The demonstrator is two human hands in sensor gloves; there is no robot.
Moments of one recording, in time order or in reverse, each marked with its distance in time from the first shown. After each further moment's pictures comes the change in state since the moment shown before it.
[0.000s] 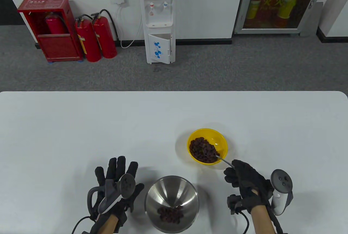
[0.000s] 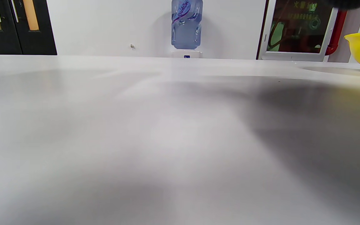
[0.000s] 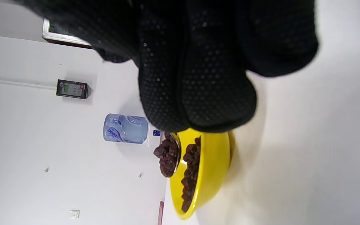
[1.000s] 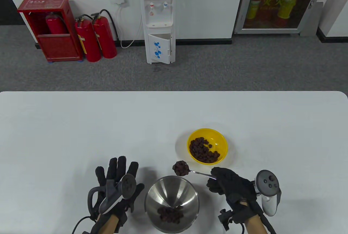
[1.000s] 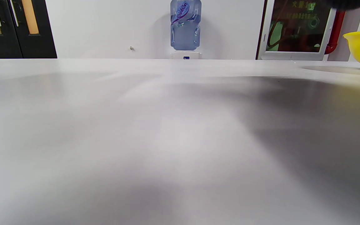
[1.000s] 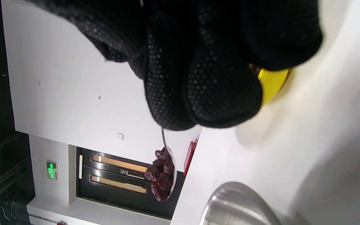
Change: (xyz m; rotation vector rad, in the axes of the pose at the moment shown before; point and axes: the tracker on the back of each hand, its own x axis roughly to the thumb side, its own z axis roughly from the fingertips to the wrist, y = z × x) left_hand 0.002 0.001 0.001 0.006 -0.002 -0.015; right_hand 0.036 0.043 0.033 0.285 -0.243 0.120
